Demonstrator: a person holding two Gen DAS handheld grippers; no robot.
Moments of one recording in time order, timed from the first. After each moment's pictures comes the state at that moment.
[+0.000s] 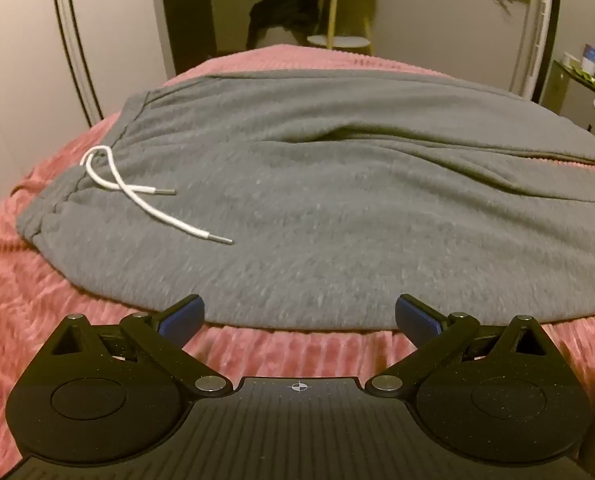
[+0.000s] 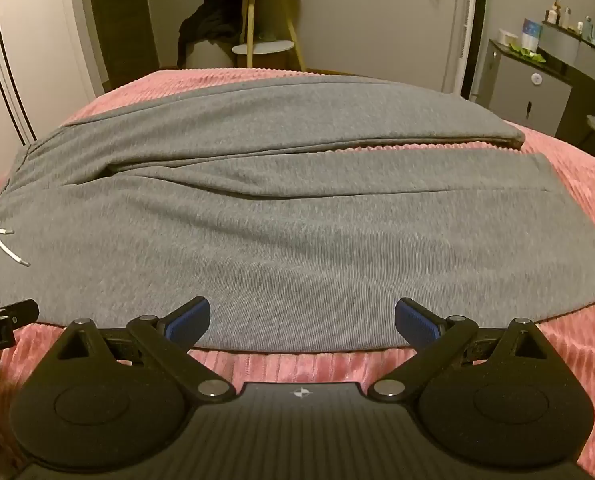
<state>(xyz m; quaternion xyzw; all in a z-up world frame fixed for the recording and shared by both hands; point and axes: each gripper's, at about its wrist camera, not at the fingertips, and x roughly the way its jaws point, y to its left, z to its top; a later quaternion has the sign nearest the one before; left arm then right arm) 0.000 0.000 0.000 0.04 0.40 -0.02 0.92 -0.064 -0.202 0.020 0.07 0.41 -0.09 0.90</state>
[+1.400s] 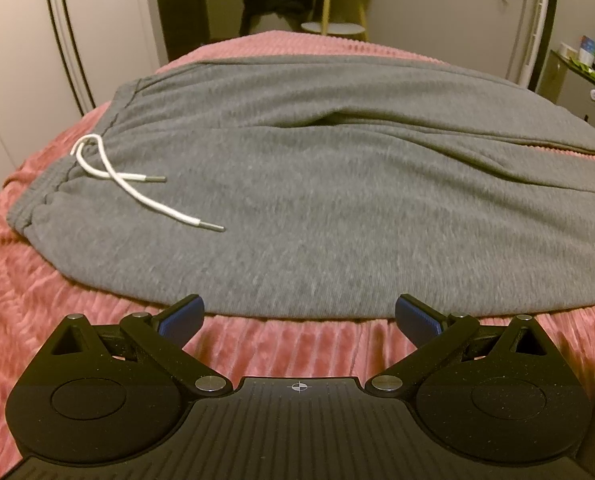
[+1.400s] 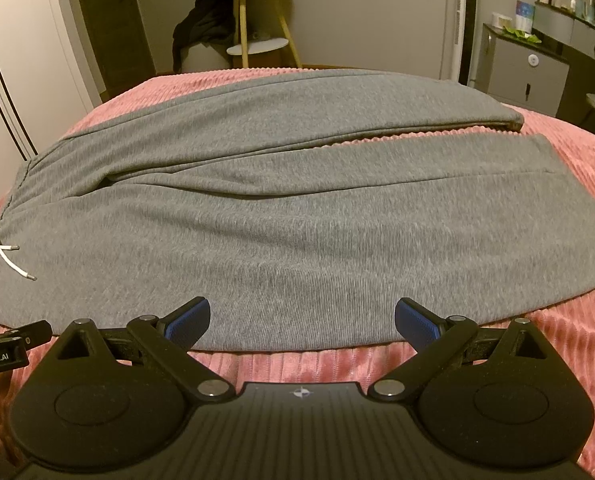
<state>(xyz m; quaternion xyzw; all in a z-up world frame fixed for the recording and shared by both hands) 0.001 -0.001 -0.006 0.03 0.42 -0.03 0.91 -0.063 -0.207 0.019 0.10 0.42 -0.09 0.90</state>
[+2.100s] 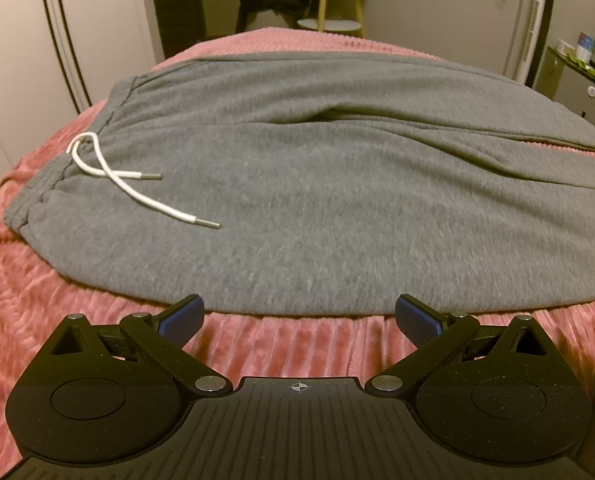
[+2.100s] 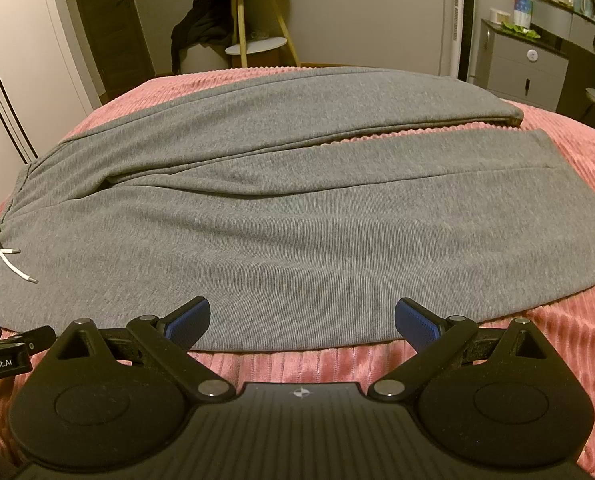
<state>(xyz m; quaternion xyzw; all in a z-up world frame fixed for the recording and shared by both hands) 0.001 -0.002 -0.006 0.03 0.43 -0.04 0.90 -0.063 -0.209 0.018 0.11 0.42 -0.09 0.90</state>
